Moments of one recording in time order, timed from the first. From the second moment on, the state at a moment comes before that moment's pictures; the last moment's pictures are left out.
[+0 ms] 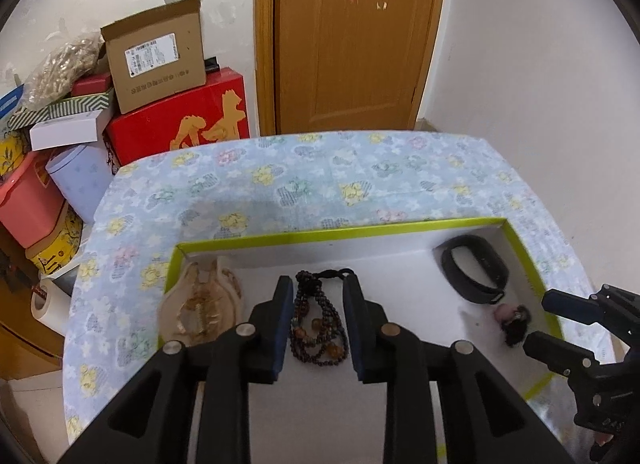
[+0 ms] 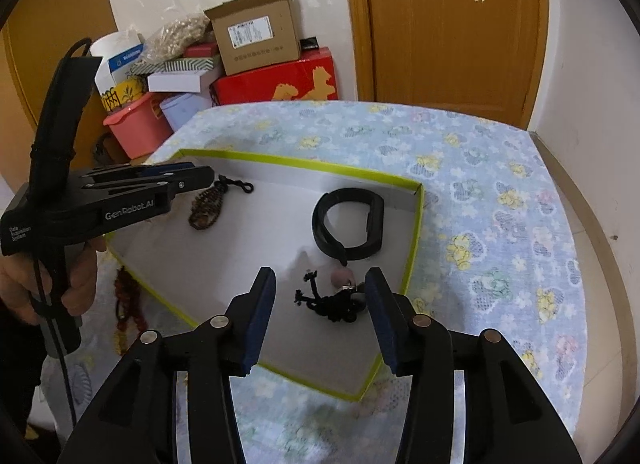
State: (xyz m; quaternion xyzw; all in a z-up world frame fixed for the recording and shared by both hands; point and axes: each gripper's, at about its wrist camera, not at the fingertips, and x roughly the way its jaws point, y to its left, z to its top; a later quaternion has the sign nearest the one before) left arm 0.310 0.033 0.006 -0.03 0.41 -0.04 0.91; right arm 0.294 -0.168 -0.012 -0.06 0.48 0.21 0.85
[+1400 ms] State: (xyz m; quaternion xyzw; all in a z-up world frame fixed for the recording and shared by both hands) left arm 0.077 0.054 0.031 -0.06 0.37 -0.01 0.93; right arm 0.116 -0.200 0.027 -0.02 0.47 0.23 0.85
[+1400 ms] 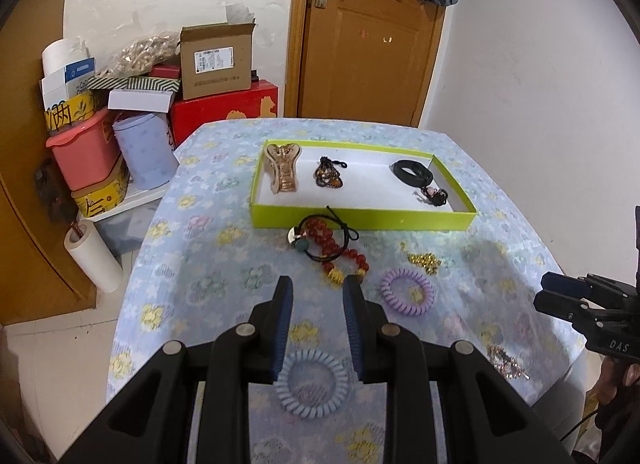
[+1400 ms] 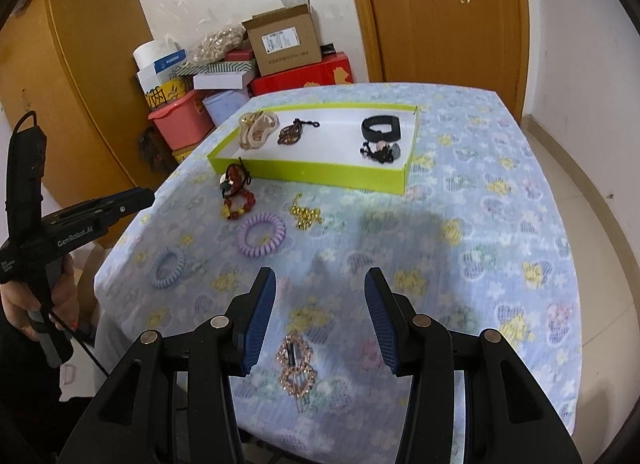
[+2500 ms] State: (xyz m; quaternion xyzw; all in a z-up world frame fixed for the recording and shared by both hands) left arm 0.056 0.061 -0.033 -0.04 0.43 0.02 0.90; right arm 0.089 -0.177 -0.022 -0.08 0.51 0.26 0.81
